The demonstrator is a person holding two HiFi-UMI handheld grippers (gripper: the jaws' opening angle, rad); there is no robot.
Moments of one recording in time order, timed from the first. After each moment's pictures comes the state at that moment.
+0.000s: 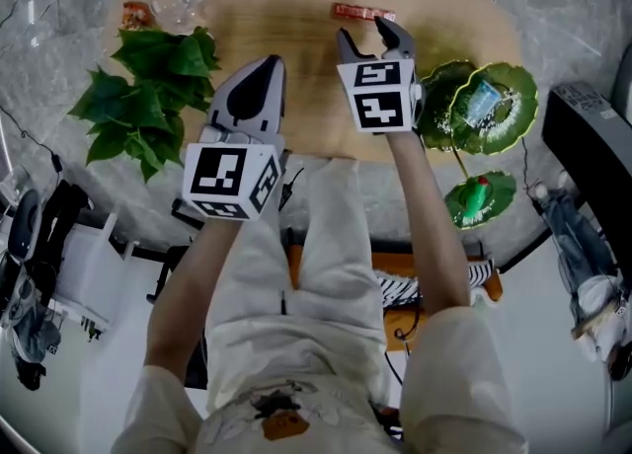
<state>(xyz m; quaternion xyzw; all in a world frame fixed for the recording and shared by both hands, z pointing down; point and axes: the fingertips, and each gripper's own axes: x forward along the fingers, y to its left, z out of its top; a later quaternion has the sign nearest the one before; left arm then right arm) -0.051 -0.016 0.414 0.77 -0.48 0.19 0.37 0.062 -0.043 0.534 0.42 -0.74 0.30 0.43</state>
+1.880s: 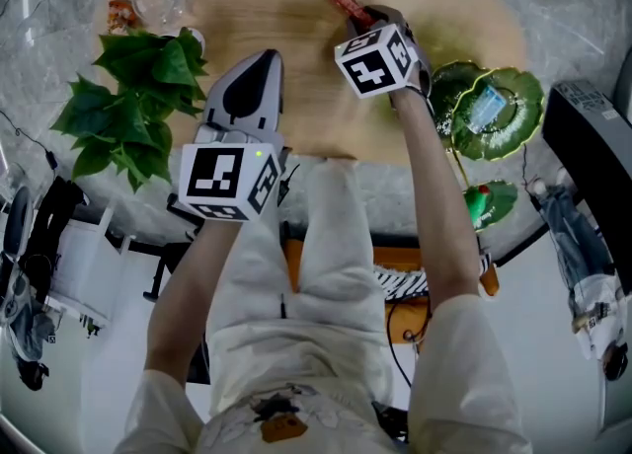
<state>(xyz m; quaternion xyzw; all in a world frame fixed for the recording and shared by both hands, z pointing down) -0.045 -0.023 0.437 0.76 -0.49 0.18 0.38 0.083 -0.043 0.624 0.30 -0.73 0.24 0.56</state>
